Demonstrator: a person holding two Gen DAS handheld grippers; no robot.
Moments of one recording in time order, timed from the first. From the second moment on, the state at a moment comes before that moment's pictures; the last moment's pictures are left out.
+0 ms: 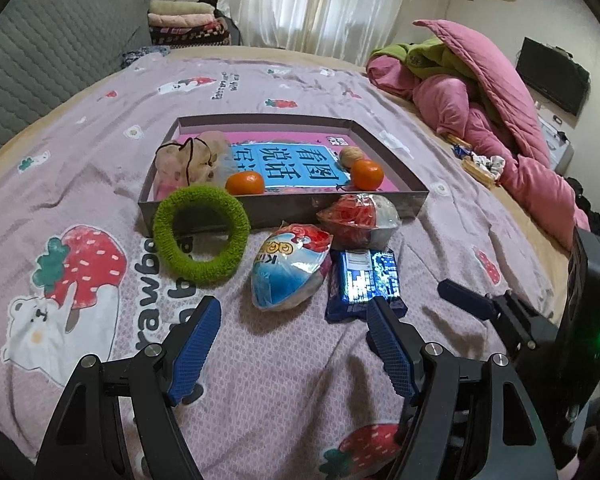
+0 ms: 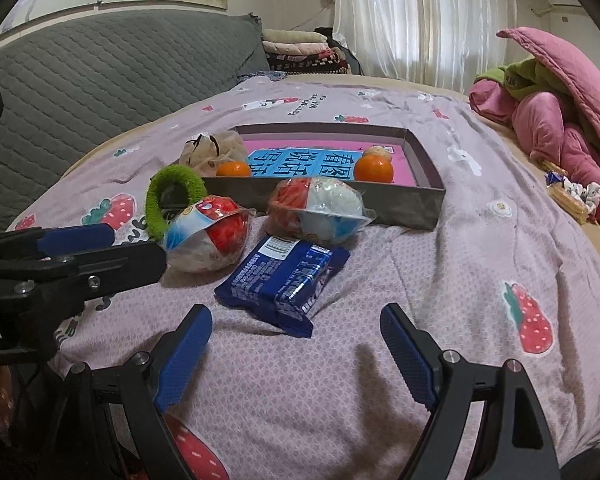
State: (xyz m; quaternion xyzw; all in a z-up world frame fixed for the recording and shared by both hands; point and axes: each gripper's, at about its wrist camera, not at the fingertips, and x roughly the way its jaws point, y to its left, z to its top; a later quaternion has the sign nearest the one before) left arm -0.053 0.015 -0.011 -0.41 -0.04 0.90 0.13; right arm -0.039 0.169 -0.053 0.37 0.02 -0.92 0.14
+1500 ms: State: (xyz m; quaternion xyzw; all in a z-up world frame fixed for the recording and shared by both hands) left arm -0.100 0.025 -0.037 -0.43 -0.02 0.90 0.11; right arm -0.080 0.179 -0.070 0.38 -0.07 -0.92 0.10
